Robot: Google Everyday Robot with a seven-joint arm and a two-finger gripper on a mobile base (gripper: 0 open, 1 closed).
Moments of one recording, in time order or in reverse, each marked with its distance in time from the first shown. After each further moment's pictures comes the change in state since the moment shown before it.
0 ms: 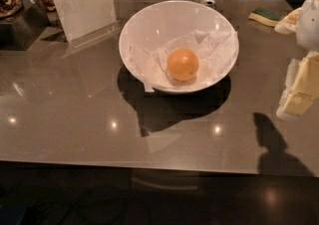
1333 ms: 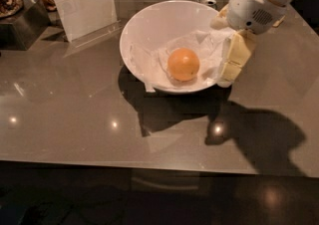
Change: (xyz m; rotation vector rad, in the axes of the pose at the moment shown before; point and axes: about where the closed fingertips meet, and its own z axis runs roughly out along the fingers) arm -0.092 -0.058 0.069 -0.200 -0.213 -0.106
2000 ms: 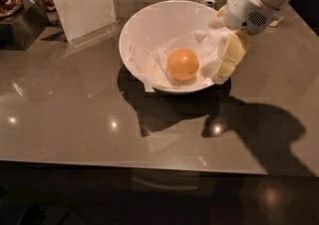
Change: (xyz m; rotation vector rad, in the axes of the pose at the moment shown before) arm -0.005 -0.017 0.011 0.014 -0.056 0.011
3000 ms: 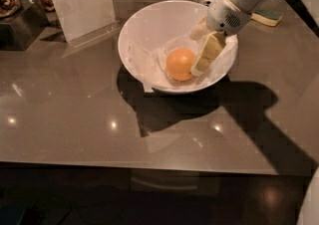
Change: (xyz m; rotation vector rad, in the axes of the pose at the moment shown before) arm -0.017 -0.042 0.049 -0.077 -0.057 -0.001
